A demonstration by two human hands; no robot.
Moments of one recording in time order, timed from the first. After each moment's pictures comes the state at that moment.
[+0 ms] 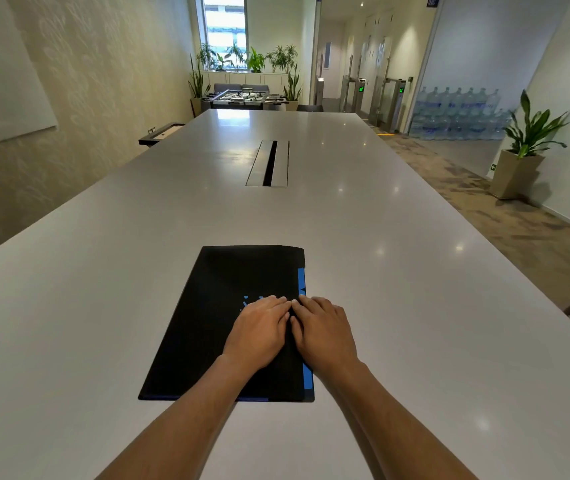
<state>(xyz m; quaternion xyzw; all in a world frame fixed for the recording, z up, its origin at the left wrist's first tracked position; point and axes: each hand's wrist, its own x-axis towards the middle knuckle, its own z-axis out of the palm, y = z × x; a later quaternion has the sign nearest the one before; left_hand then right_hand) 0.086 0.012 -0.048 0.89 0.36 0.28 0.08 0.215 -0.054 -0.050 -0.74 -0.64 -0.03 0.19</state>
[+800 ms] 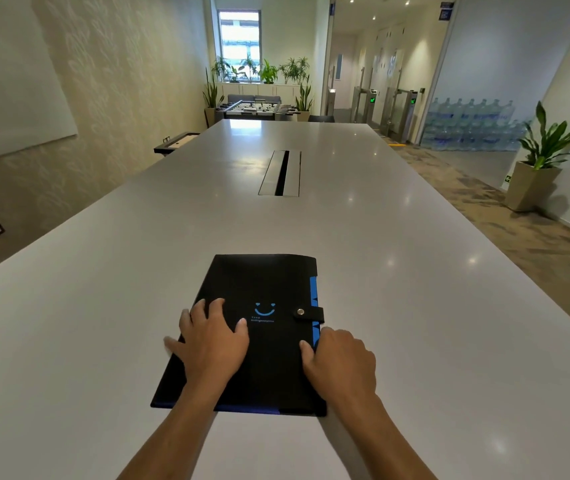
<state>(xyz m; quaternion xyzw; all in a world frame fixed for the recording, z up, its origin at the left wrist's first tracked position) 0.027 0.006 -0.016 0.69 0.68 0.22 0.11 0.184 -0.085 -0.015 -0.84 -0.52 0.02 0.16</state>
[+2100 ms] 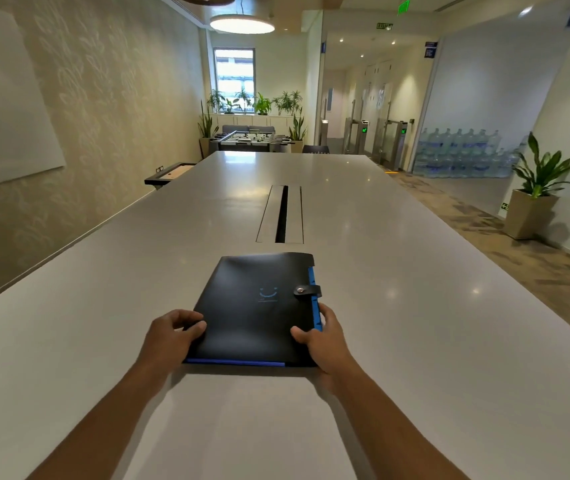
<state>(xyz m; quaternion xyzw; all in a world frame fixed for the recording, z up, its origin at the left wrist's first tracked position) 0.011 0.231 0.000 0.61 0.54 0.39 0.41 0.251 0.140 -0.012 -0.60 -0.31 0.45 0.59</state>
